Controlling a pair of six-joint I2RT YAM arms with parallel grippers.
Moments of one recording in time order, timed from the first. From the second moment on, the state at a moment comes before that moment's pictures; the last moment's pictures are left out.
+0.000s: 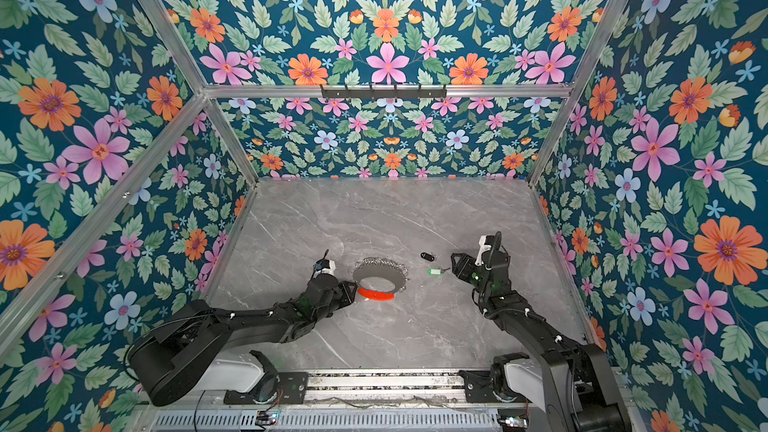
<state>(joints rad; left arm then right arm) -0.76 1.38 0.31 0.39 -0.15 -0.93 0.16 1.12 0.34 0.27 -0.19 0.66</state>
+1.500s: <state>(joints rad) -0.76 1.05 0.55 0.11 -0.14 -0.30 0.16 0.98 0.56 -0.11 -0.15 0.60</state>
